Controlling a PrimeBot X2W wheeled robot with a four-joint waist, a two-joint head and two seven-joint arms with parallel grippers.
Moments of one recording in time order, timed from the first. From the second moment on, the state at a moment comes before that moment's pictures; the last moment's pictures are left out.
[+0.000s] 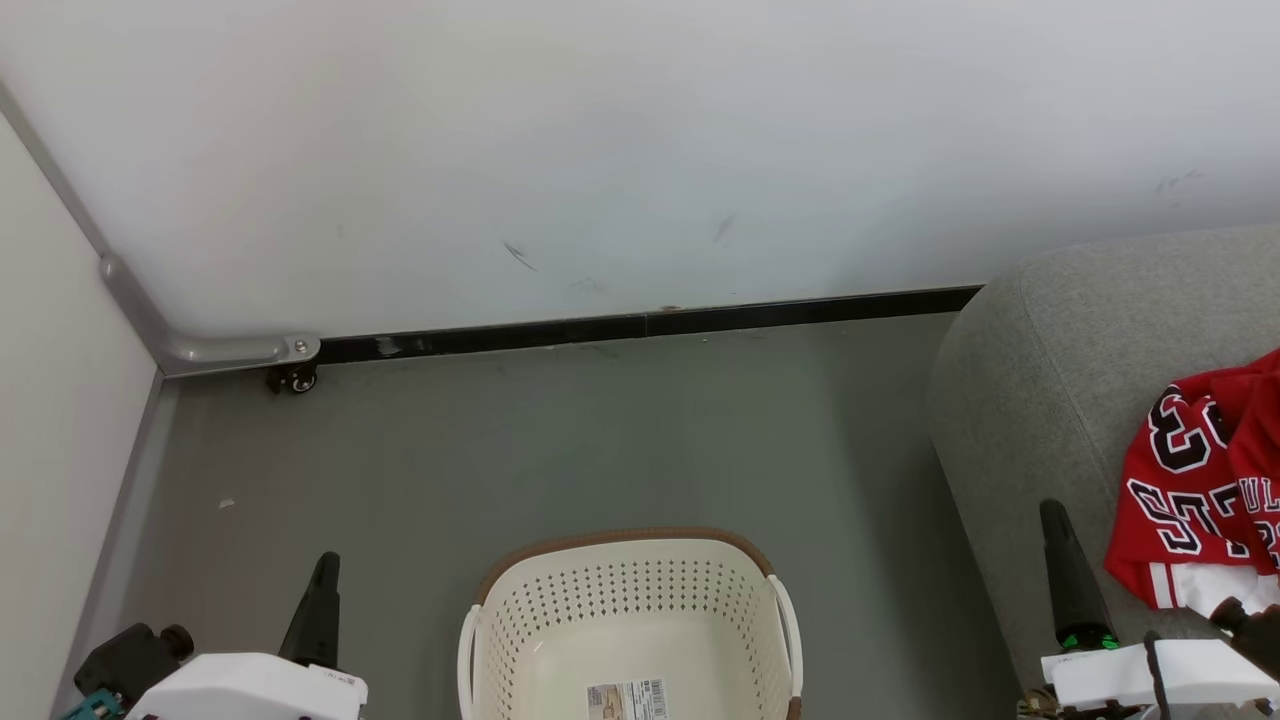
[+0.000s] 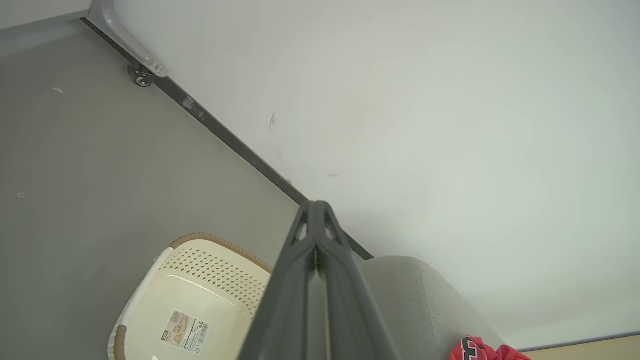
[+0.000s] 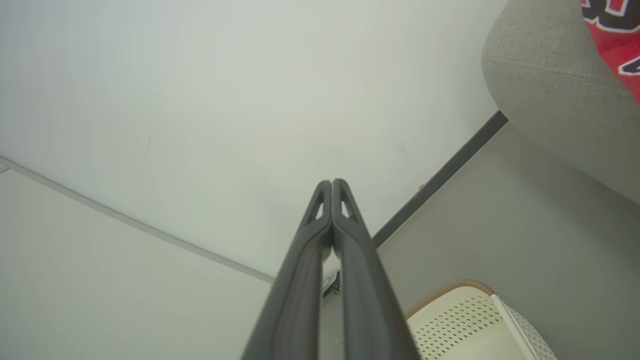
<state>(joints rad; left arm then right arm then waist) -0.01 0.15 -0.11 0.20 -1.07 0.06 -0.07 0.03 -0.08 0.02 0.24 1.04 0.13 -0.10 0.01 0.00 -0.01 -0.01</state>
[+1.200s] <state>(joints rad) -0.03 0.08 0.01 0.24 -1.55 -0.08 0.05 -0.03 -0.11 -0.01 0.25 1.59 0.13 0.00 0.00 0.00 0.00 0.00</state>
